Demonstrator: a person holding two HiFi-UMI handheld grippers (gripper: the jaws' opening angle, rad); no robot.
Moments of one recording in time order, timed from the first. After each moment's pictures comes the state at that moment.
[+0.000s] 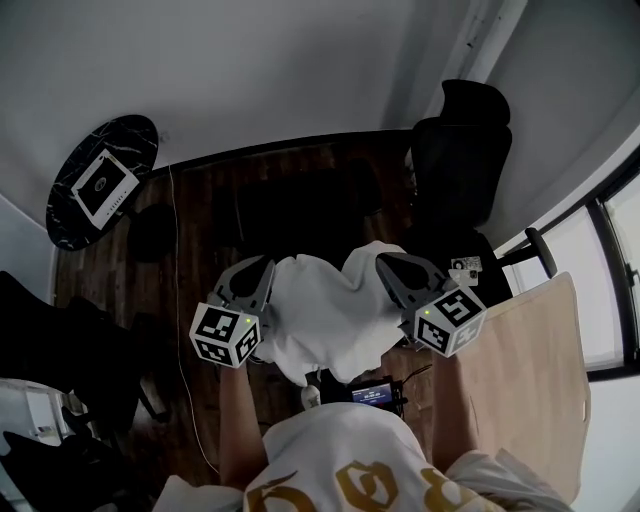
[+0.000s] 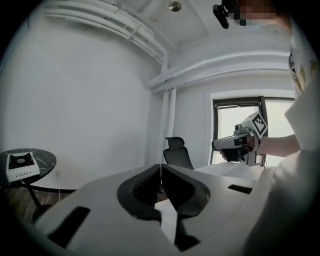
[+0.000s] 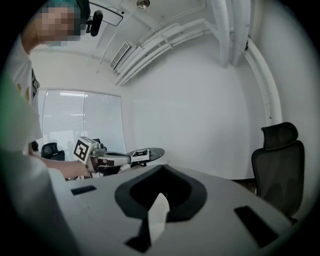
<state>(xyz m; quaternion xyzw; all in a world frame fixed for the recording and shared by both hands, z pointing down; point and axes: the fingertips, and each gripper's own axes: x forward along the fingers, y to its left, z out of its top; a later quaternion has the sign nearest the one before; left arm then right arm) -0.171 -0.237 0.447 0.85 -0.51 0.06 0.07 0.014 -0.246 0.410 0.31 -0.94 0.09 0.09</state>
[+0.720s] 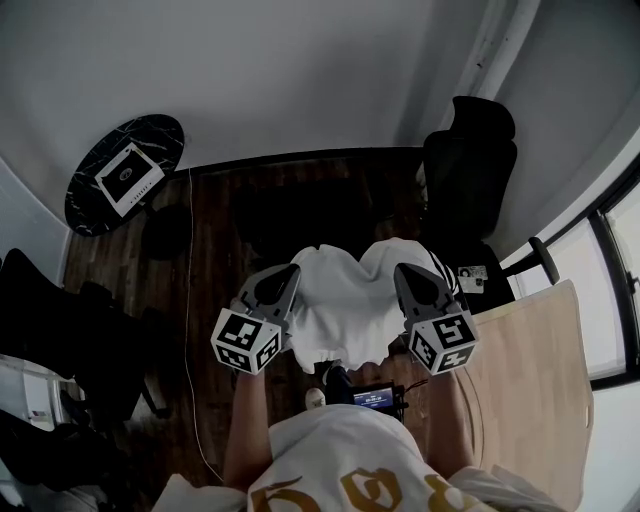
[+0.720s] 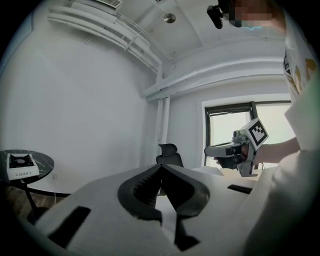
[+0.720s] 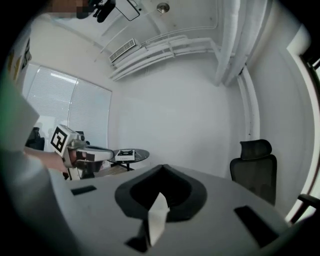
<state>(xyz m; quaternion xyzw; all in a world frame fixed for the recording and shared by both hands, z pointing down) -0.160 -0.165 0.423 0.87 -0.49 0.02 0.05 0.019 -0.187 0.402 0.43 -0.90 0.03 0.09</state>
